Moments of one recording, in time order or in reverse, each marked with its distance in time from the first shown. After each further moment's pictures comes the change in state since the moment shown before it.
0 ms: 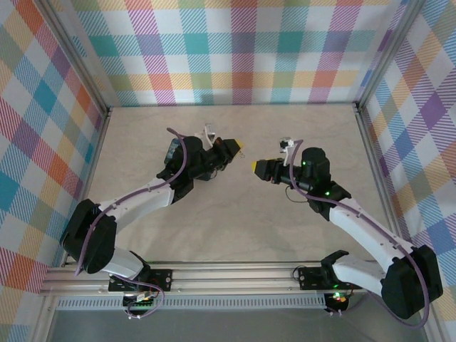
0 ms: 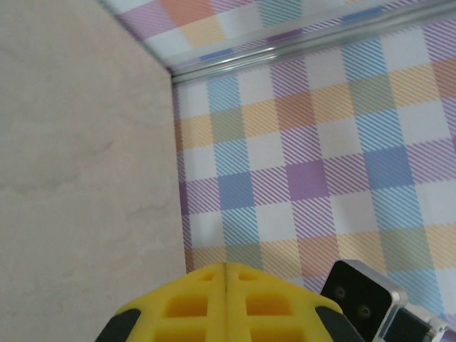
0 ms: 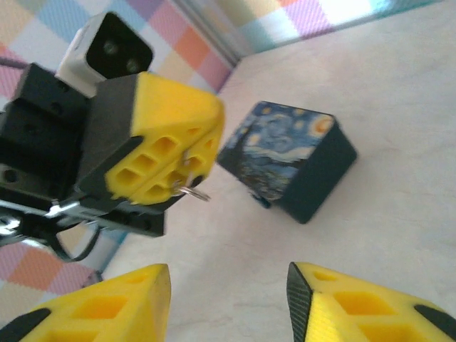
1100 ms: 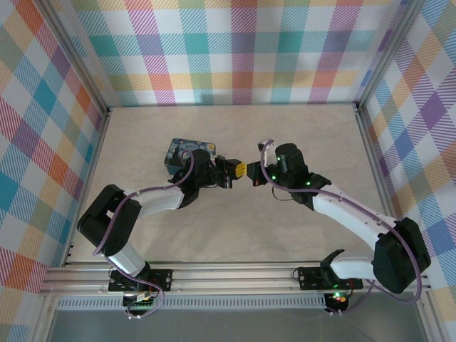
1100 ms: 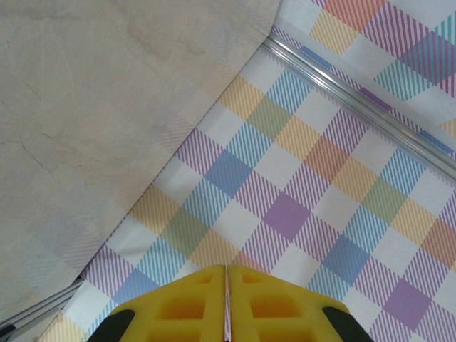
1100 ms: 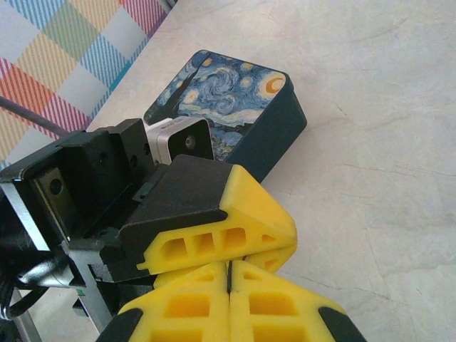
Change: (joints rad) left arm 0.006 0.166 -0.126 0.120 0.124 -0.783; right arm 0.141 0.188 0.133 -0.188 0.266 -0.182
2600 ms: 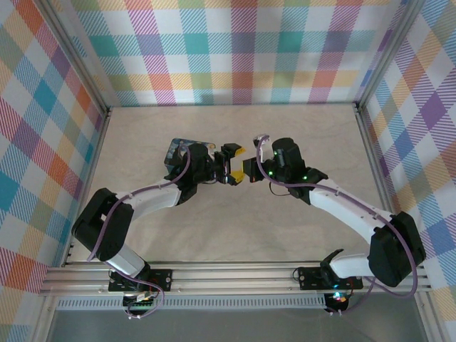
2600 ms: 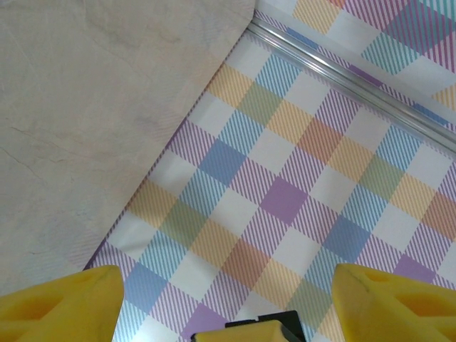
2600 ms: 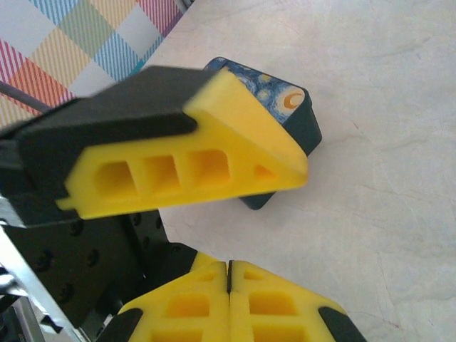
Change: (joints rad) left arm 0.011 -0.048 0.050 -0.077 0.026 0.070; right arm 0.000 0.058 0.076 -0.008 -0.037 -0.046
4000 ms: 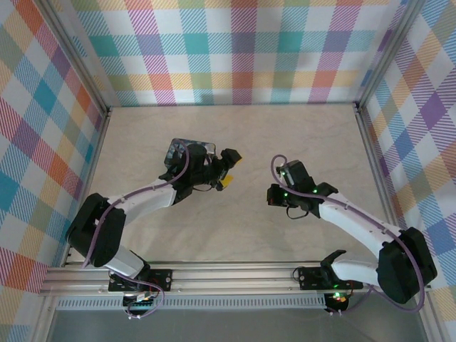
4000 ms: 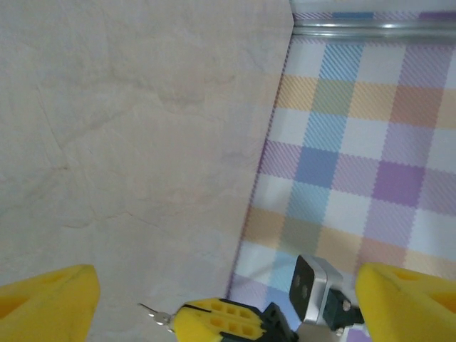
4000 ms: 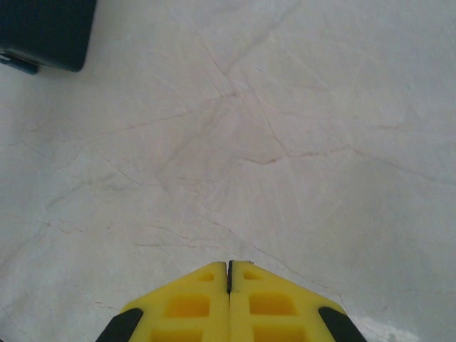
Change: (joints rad) left arm 0.021 -0.051 0.004 -0.237 -0.031 0.515; right arm -0.050 -0.133 -0.191 -0.370 0.141 0.209
